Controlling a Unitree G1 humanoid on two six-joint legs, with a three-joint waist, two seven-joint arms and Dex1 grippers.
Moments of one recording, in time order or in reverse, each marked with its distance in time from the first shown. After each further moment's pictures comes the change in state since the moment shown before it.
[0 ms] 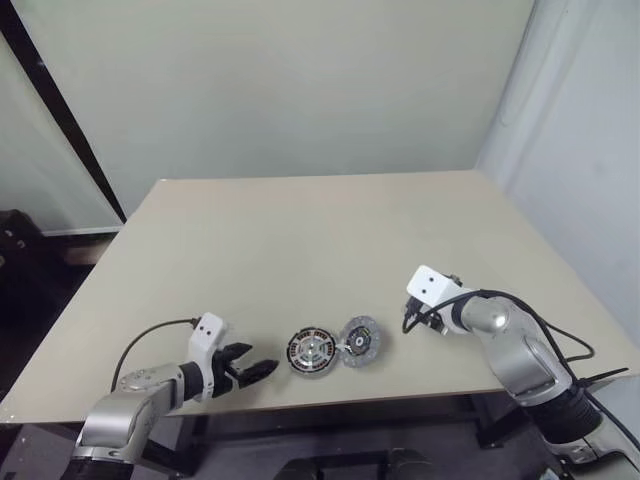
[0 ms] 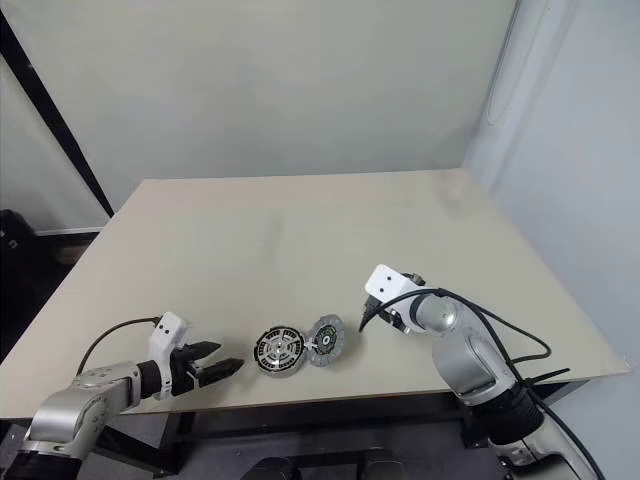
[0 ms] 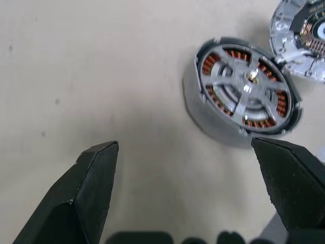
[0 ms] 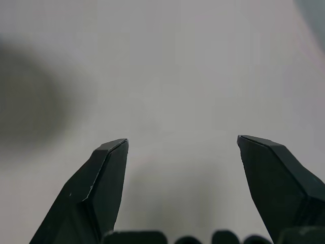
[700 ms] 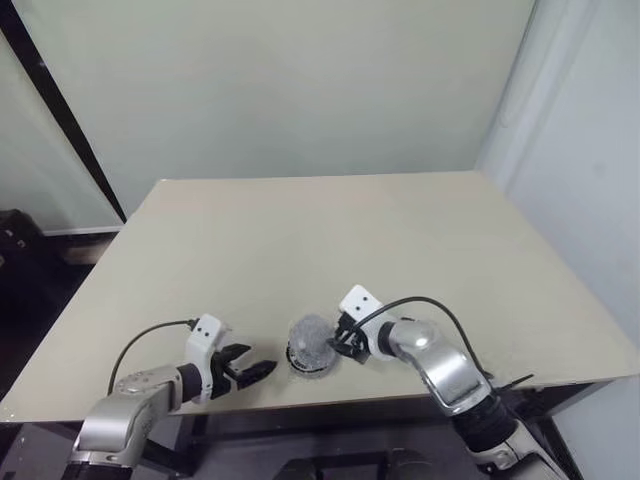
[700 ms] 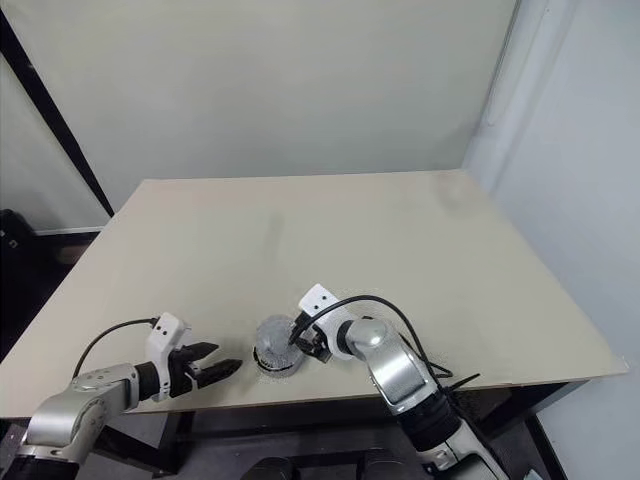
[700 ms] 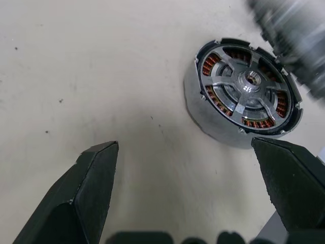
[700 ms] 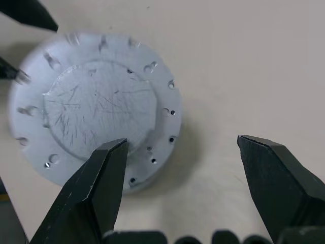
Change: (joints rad) left arm 0.034 -0.004 0.029 -0.051 0.006 0.021 0.015; right arm -0.024 0.444 0.067 0.211 0.222 -0.032 -0.078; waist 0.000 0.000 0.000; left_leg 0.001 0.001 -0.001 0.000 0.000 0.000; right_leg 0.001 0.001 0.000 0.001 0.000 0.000
